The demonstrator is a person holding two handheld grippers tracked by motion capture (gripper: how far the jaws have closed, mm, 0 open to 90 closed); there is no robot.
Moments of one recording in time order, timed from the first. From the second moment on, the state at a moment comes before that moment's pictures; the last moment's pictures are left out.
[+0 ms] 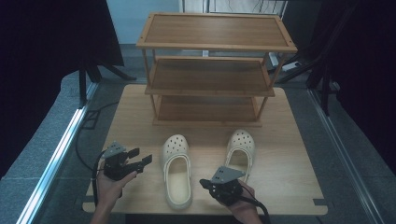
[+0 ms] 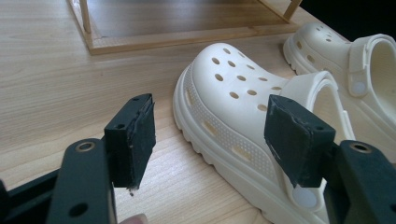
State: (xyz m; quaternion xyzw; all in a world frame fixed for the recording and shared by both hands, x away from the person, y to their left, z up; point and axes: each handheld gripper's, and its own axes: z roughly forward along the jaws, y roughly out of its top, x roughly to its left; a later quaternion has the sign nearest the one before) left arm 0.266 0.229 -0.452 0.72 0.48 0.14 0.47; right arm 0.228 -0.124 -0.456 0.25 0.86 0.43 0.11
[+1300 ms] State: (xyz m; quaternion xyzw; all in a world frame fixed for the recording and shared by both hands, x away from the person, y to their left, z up) left arm 0.260 0.220 -0.451 0.73 0.48 0.12 0.47; right arm 0.236 -0.102 -0.466 0.29 0.85 0.43 0.11
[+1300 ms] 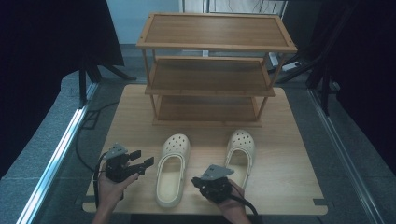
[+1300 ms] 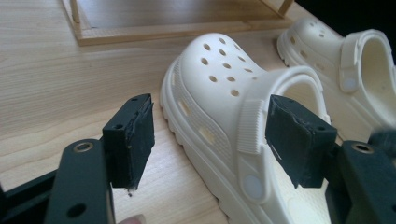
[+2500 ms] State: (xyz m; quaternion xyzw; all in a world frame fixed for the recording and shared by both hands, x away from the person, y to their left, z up) left arm 0.268 0.159 -0.484 0.78 0.49 0.19 0.34; right arm 0.252 -0.168 -0.449 0.35 0.81 0.45 0.14
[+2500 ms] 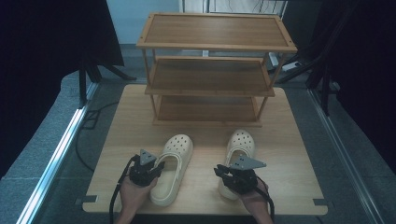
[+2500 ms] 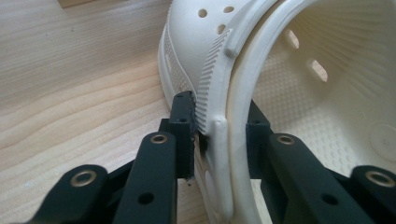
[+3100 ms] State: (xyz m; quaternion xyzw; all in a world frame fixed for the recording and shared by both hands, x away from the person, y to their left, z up) left arm 0.302 0.157 -0.458 0.77 0.49 0.19 0.37; right arm 0.255 -0.178 -0.446 0.36 0.80 0.46 0.14
